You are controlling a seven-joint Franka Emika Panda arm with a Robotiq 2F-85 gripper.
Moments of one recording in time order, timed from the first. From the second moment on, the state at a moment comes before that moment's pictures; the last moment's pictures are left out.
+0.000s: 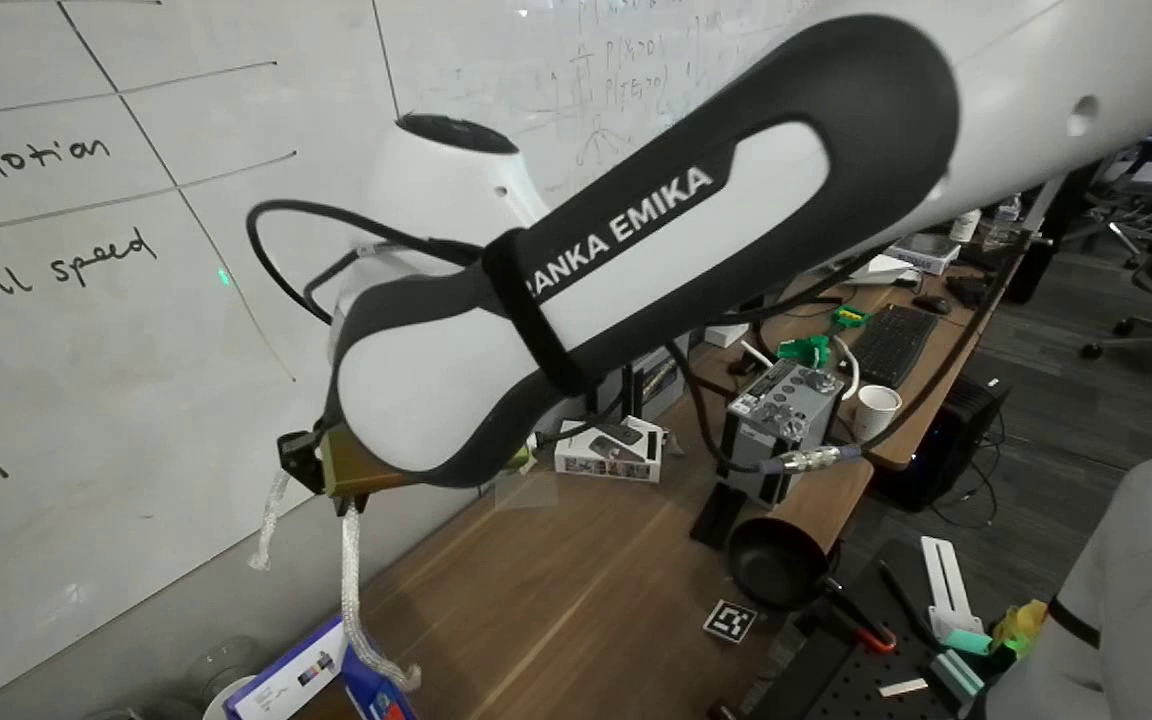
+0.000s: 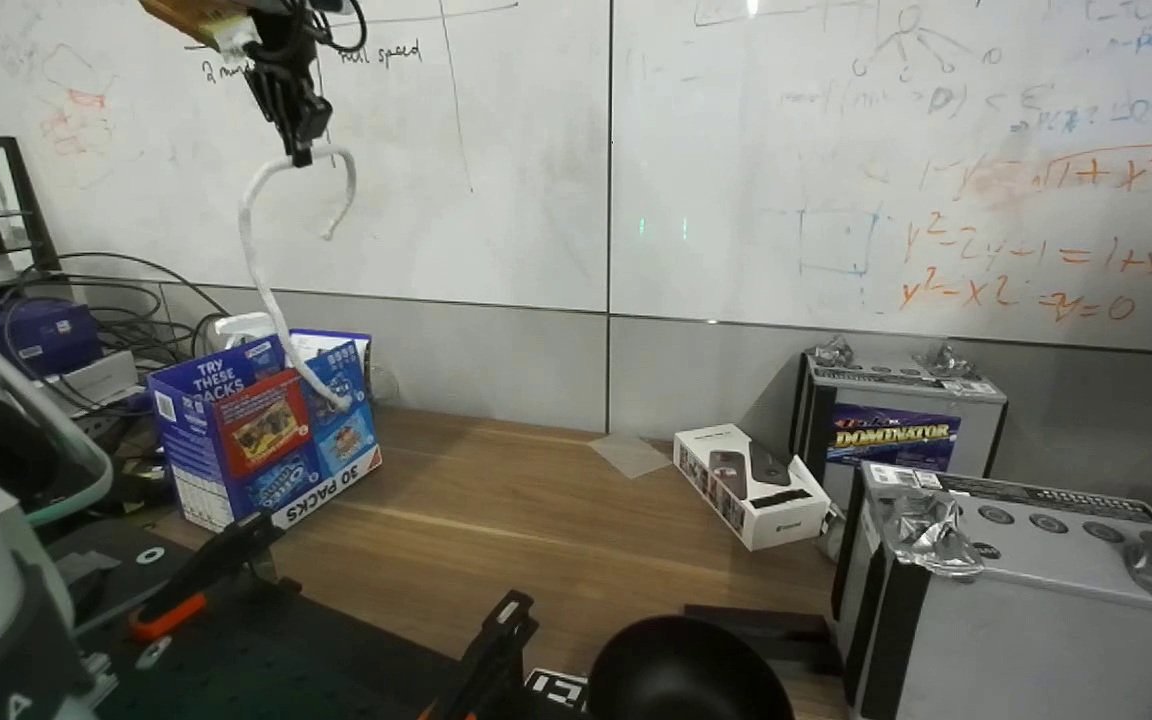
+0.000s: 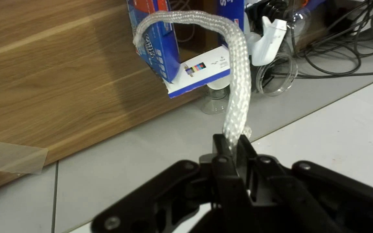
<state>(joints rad) 0.22 -0.06 0.40 -2.26 0.24 2.64 0.57</state>
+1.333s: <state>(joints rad) 0.32 -0.09 0.46 -2.05 -0.03 2.43 0.88</state>
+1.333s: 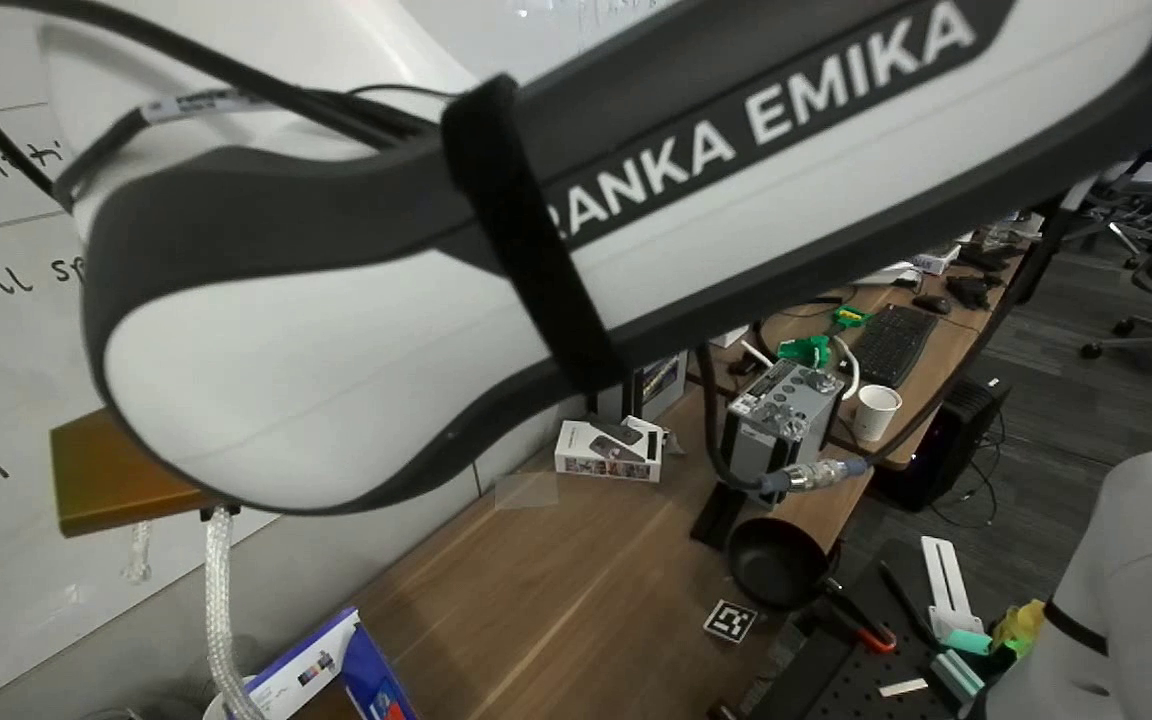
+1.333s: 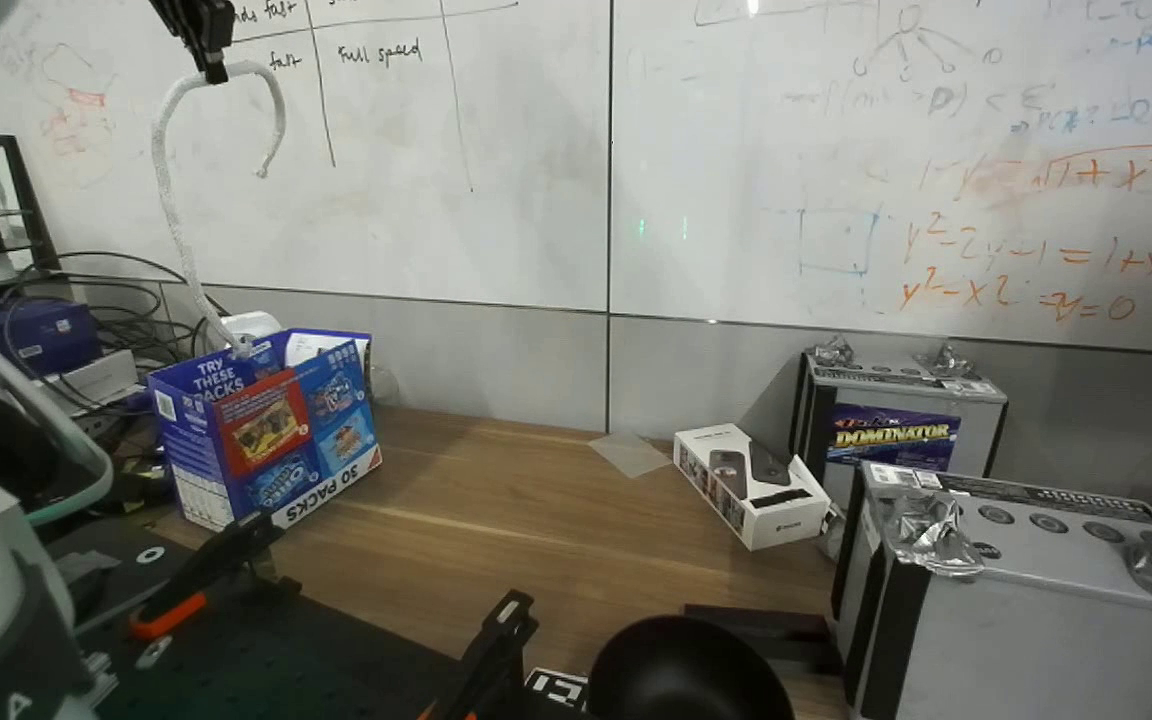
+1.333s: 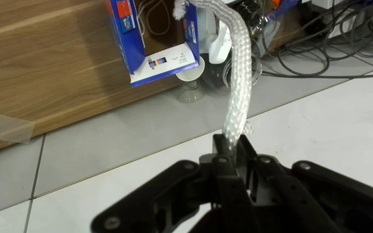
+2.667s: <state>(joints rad) 0.34 0.19 0.38 -2.17 0.03 2.48 0.66</state>
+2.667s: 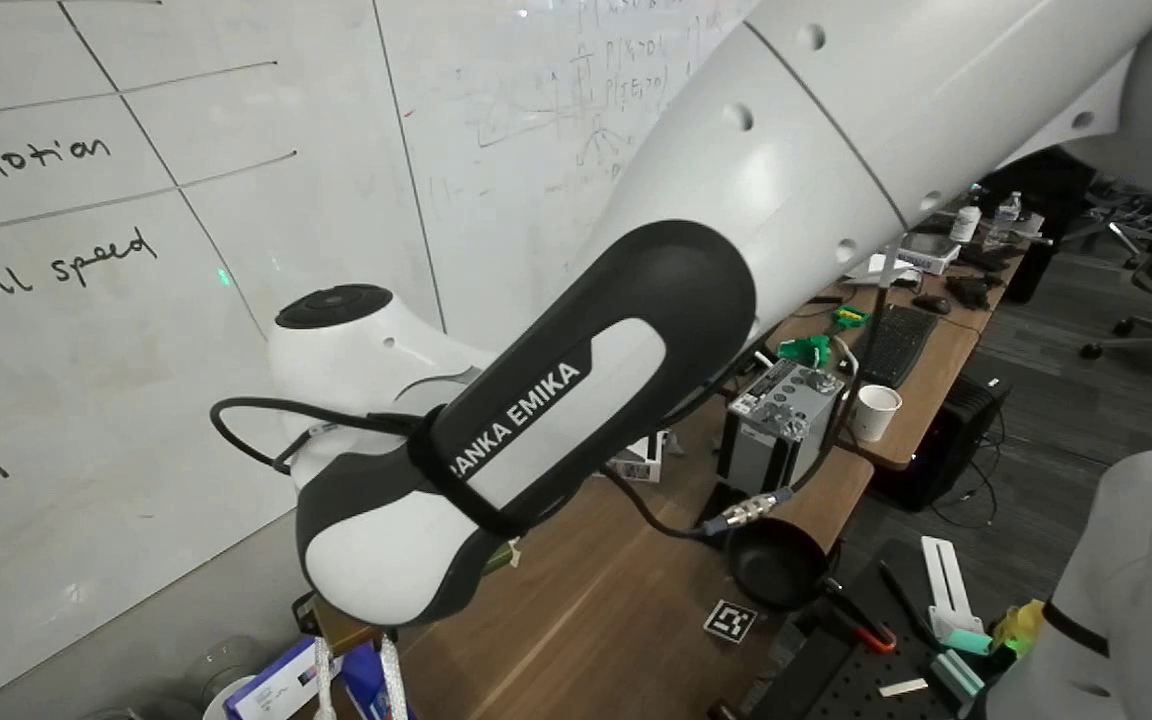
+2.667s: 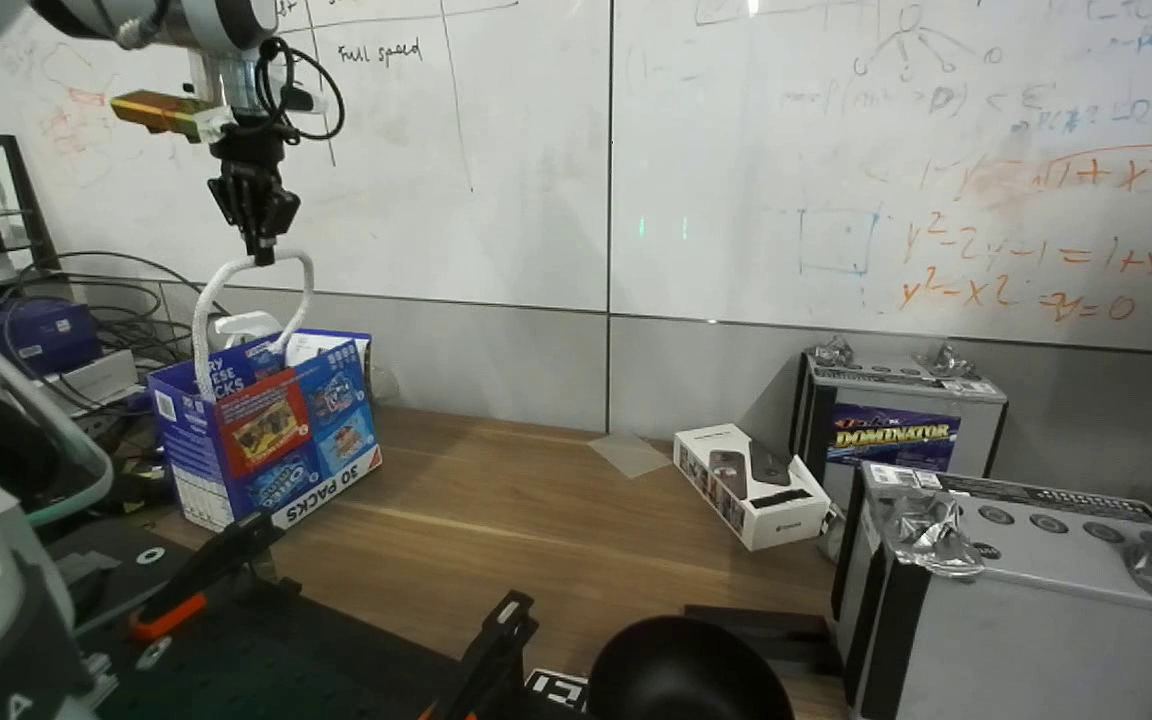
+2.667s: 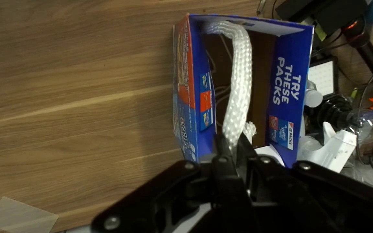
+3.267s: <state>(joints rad) 0.36 0.32 0.32 -2.09 0.03 2.57 0.64</state>
